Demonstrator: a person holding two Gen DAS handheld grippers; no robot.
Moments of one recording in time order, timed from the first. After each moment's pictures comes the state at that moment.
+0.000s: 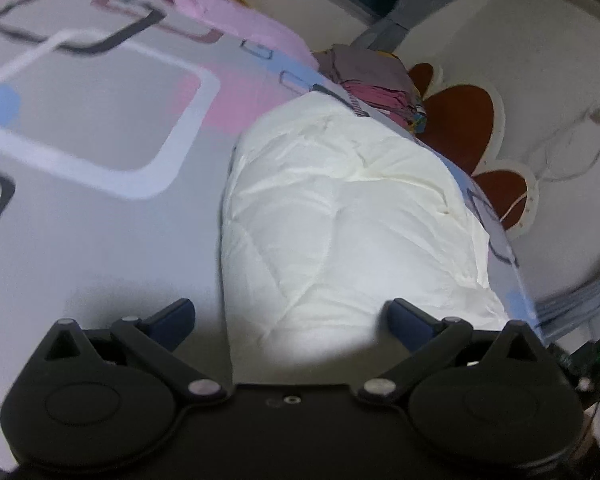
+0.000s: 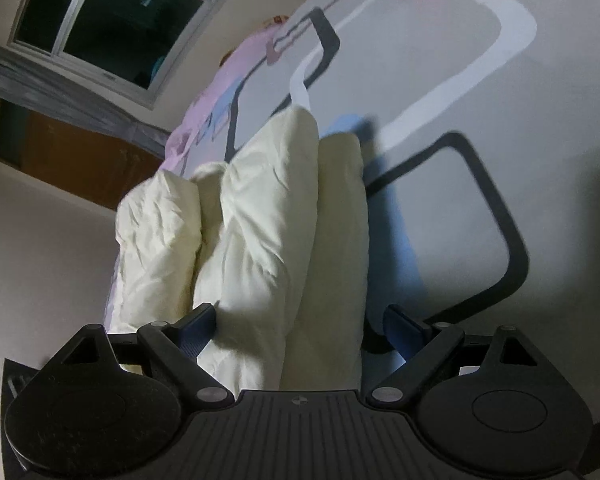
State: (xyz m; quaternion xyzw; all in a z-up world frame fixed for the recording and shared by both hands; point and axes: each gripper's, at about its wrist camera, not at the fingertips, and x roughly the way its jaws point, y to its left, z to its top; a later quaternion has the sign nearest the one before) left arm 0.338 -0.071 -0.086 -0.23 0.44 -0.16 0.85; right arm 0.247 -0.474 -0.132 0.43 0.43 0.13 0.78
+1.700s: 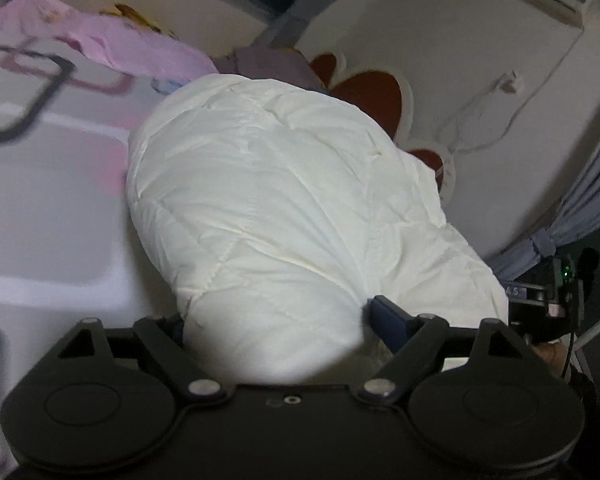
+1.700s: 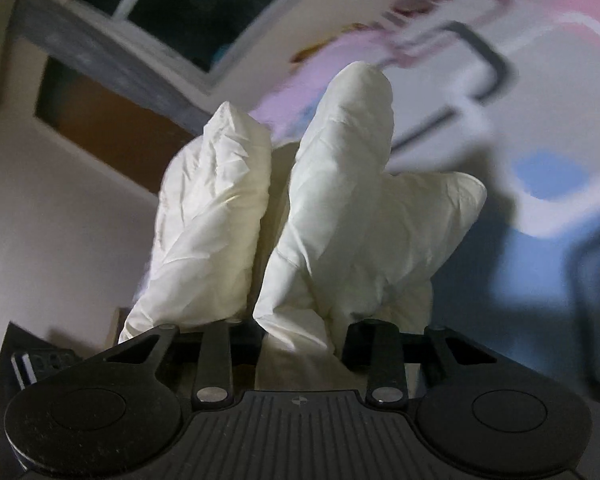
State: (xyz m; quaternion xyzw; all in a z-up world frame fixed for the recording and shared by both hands) left arm 0.378 0.000 -0.051 -0.19 0.39 -0.32 0.84; right arm 0.322 -0.321 -0.066 0.36 0.39 0.20 0.82
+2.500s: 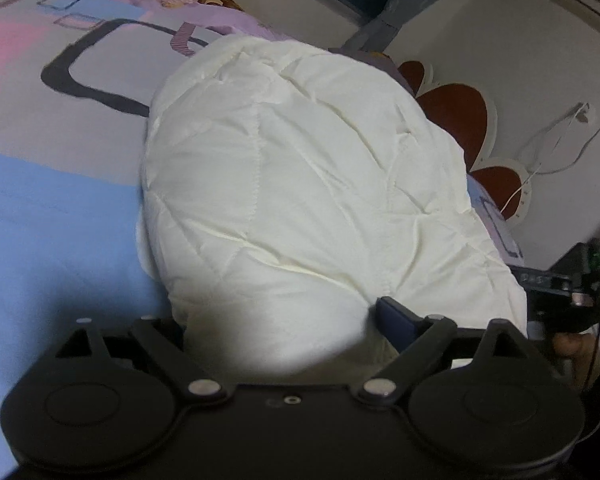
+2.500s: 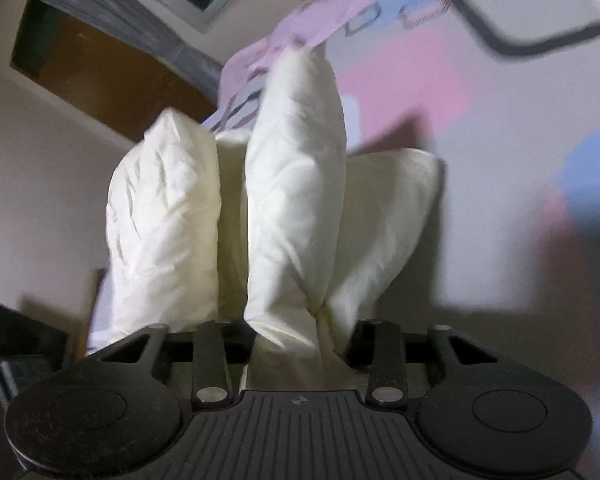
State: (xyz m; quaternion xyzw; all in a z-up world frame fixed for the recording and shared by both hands) left arm 0.402 0.184 -0.093 -0.18 0.44 -0.23 0.85; right arm 0.394 -0.146 -0.108 0.32 0.44 0.16 0.82
